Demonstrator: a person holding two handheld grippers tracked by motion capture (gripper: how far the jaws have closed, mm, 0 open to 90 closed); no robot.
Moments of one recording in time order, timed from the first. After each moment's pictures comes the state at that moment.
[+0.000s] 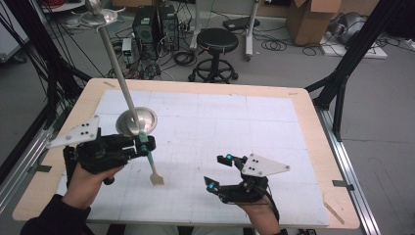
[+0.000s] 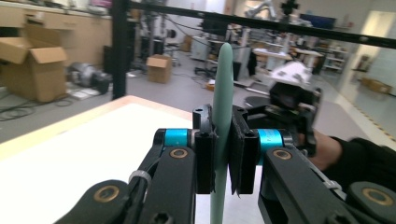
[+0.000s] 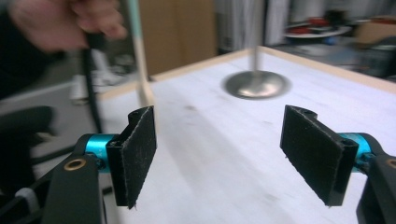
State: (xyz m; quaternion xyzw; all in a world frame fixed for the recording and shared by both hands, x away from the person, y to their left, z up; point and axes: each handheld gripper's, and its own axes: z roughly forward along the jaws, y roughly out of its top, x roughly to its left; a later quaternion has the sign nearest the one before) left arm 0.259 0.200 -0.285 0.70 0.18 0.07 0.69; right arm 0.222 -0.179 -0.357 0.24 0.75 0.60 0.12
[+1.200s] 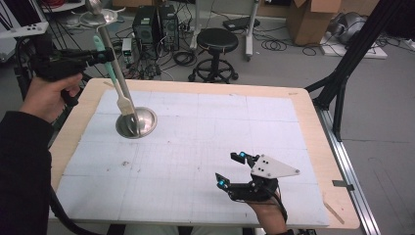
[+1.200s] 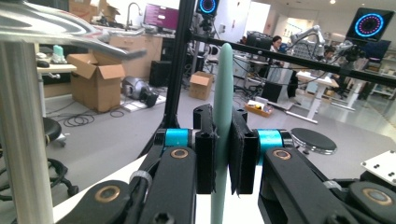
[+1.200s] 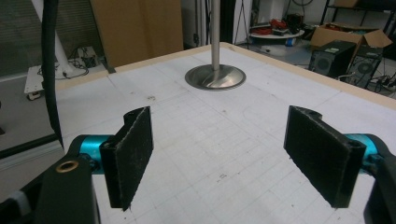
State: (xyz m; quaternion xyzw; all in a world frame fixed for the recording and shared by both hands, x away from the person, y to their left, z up) left arm 0.382 0.284 -0.182 0.67 0.24 0.11 0.69; right arm 0.222 -0.197 -0.362 0.26 0.75 0.58 0.18
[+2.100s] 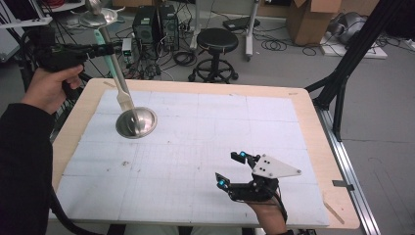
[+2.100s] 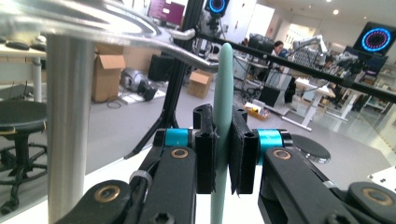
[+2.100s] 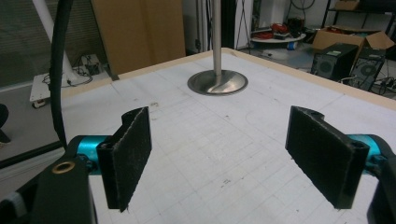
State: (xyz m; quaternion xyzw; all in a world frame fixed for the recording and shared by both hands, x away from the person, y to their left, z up) left arm 0.408 0.292 -0.187 0.66 0.27 0.08 0.69; right arm 0.221 -0.197 -0.361 0.26 0.74 0.59 0.17
